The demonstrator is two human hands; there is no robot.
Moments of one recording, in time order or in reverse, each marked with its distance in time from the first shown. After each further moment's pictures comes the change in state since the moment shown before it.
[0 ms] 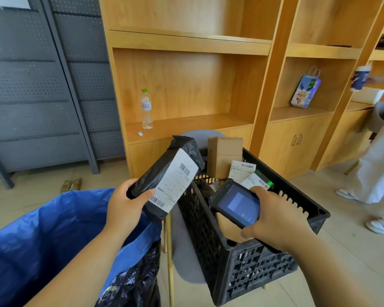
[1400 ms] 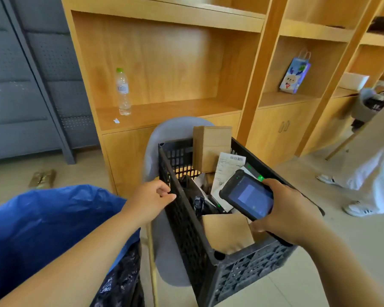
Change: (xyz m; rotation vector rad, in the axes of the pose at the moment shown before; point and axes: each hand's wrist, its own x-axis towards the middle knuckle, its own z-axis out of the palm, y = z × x) left_hand 0.049 -0.006 0.091 0.444 -0.484 0.004; right_hand 0.046 0.054 0.007 0.050 0.026 0.128
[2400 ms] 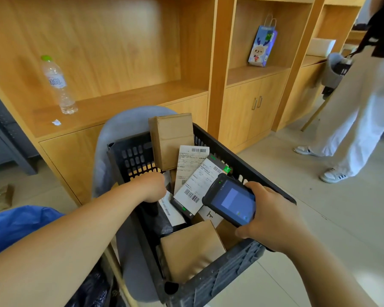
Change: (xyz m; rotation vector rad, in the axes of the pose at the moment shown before) left_hand 0.127 0.073 0.100 0.741 -0.426 -0.044; right_hand 0.028 0.079 0.022 -0.003 -0.094 0.094
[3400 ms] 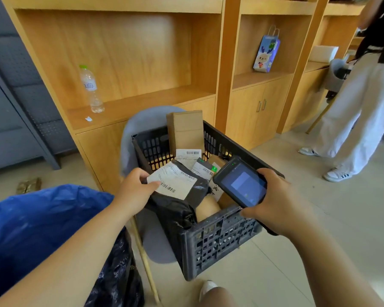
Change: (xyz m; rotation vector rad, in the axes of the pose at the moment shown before) left_hand -0.162 -0.039 0.035 -0.826 0.498 -0.065; right_hand -0.092 -0.014 -0.016 0.203 0.177 0.032
